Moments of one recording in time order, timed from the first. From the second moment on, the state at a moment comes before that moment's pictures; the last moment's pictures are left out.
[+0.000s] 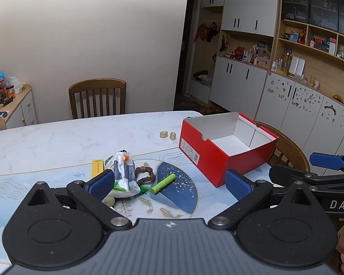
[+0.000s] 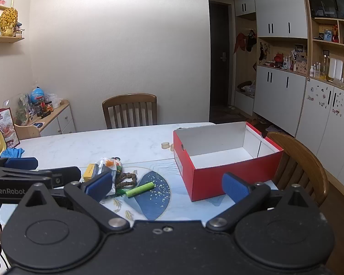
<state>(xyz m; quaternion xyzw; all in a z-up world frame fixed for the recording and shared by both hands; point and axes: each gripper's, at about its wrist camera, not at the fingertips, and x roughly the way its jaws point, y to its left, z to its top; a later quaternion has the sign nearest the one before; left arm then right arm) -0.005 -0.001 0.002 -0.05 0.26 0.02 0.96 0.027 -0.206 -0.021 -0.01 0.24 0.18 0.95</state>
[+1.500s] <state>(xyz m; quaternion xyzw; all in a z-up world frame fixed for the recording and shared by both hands) 0.018 0.087 -0.025 -0.12 0.29 0.08 0.95 0.063 -0.164 -0.033 -0.03 0.26 0.21 0.94</state>
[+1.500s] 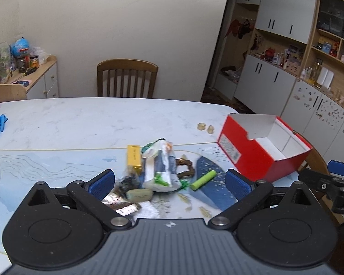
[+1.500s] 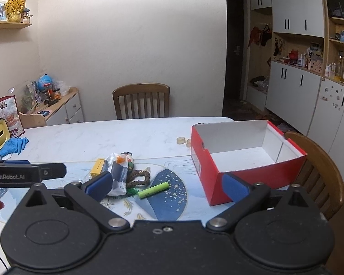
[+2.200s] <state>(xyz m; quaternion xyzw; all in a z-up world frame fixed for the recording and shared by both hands) 0.049 0.163 -0.112 -0.06 0.35 0.13 0.92 0.146 -0.114 -0.082 -0.09 0.31 0.25 0.91</state>
